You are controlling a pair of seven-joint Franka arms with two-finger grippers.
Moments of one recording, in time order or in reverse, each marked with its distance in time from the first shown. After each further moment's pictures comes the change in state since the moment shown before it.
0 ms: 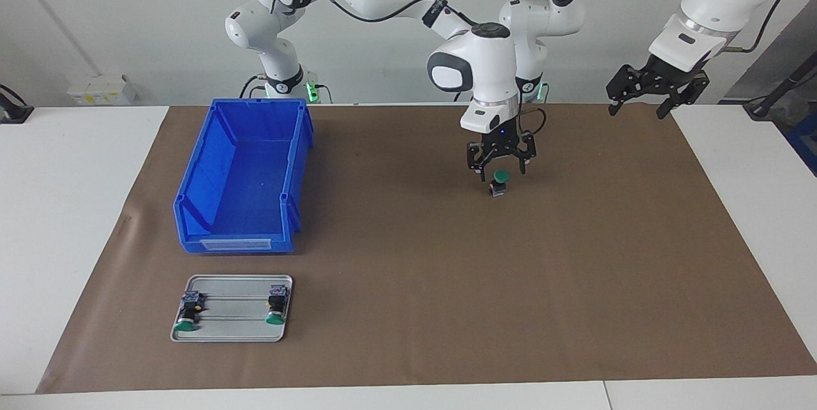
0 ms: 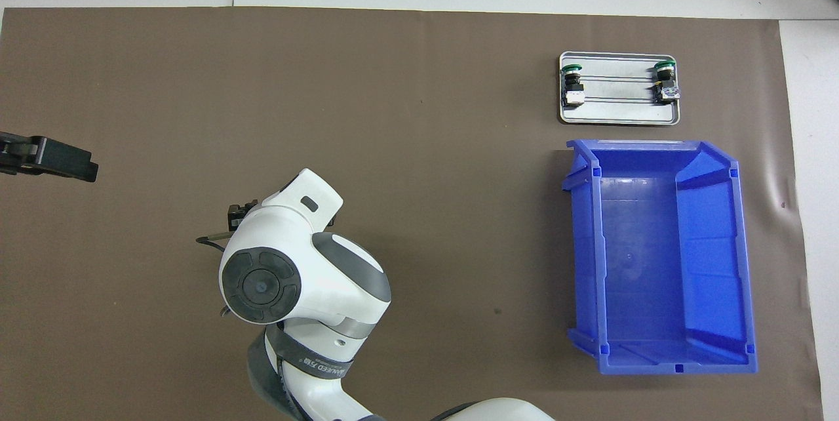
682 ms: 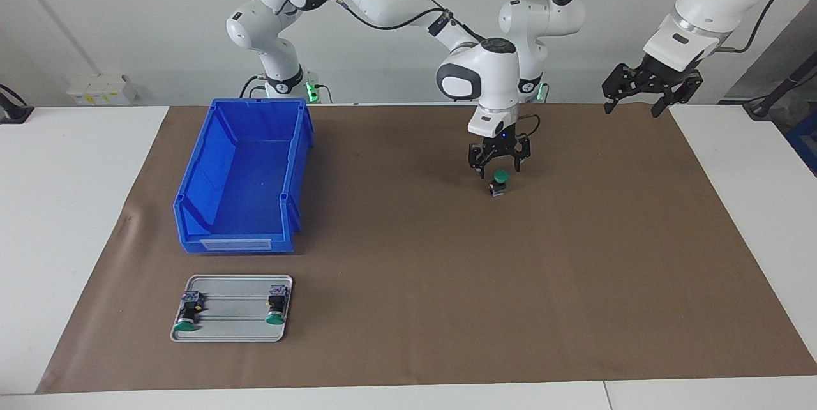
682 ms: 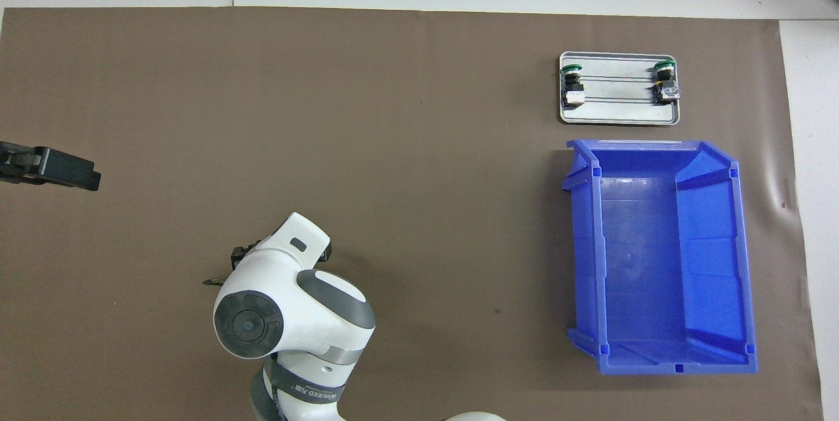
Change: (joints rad) left arm 0.000 -0.023 0.000 -0.031 -0.002 0.006 0.002; right arm 0.070 0.016 -0.001 -0.110 -0.019 0.048 0.029
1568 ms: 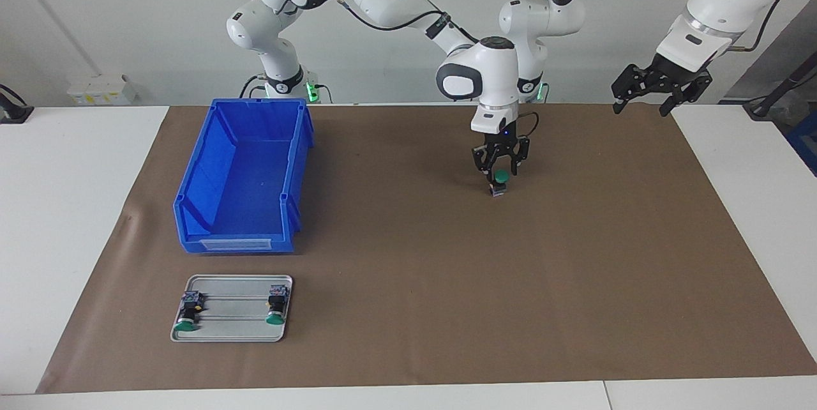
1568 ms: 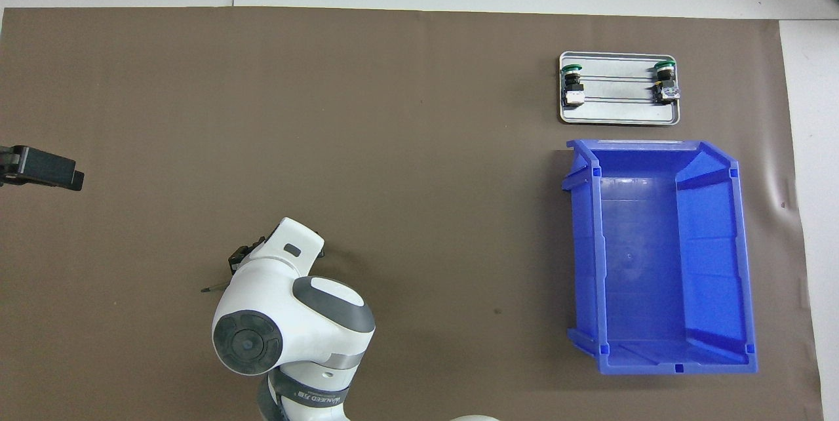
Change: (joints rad) left arm 0.016 -0.001 0.023 -0.003 0.000 0.000 0.000; right arm 0.008 -0.005 -0.004 -0.015 -0.095 0.064 0.000
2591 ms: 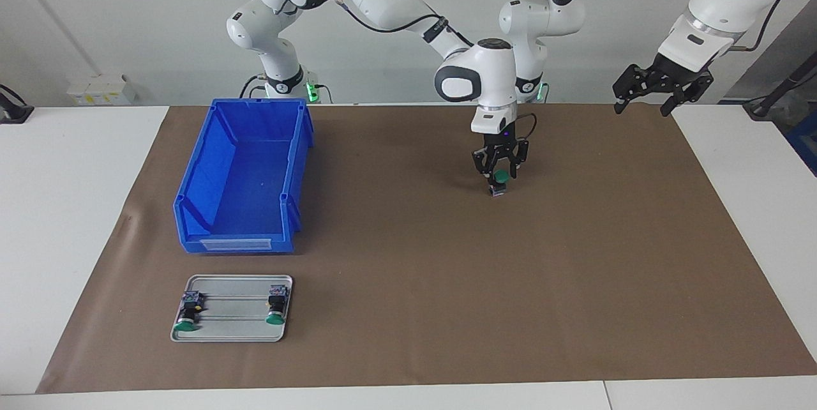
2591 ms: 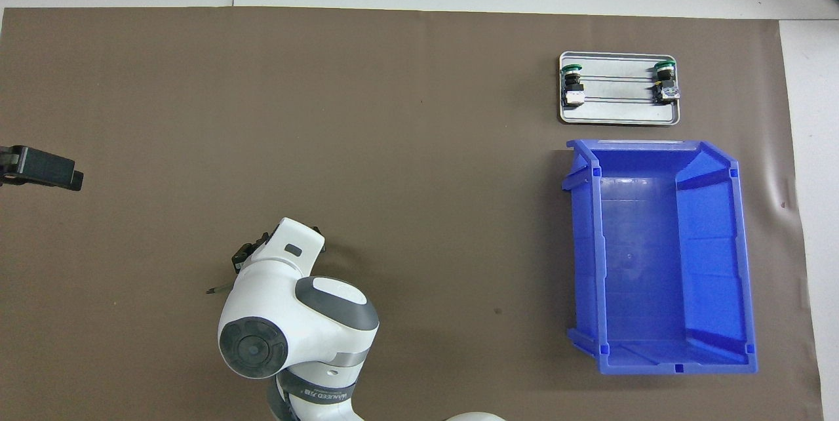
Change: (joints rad) left arm 0.000 0.000 0.000 0.000 0.000 0.000 0.000; right arm -0.003 0.000 -0.004 -0.023 -0.071 0.043 0.000
